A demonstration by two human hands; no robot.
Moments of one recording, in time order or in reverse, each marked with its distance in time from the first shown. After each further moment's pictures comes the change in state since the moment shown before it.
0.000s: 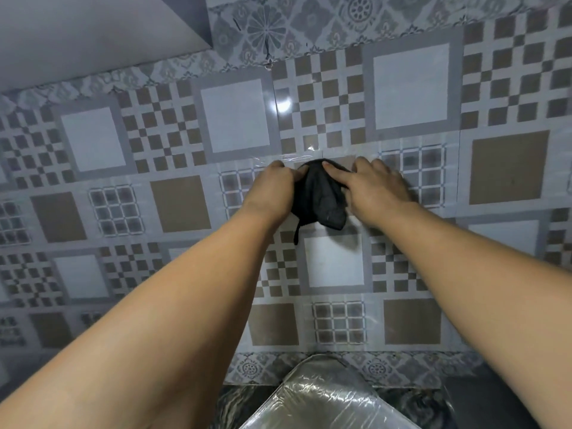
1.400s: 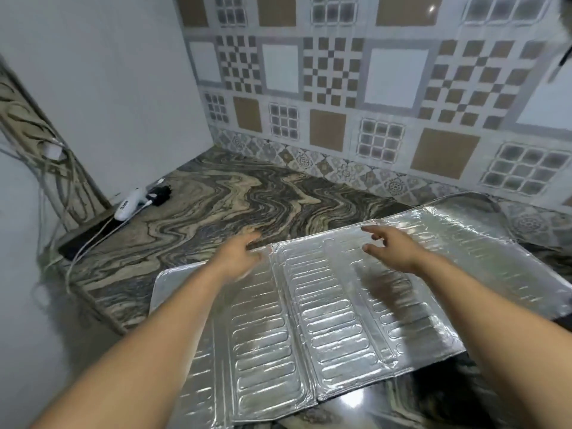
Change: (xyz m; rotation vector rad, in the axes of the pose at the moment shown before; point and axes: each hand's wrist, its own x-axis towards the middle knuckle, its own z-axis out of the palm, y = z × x) left_hand -0.566 -0.164 -0.048 -0.328 -0.516 -1.070; right_hand -0.295 -0.254 0.173 0.646 -0.933 -0.114
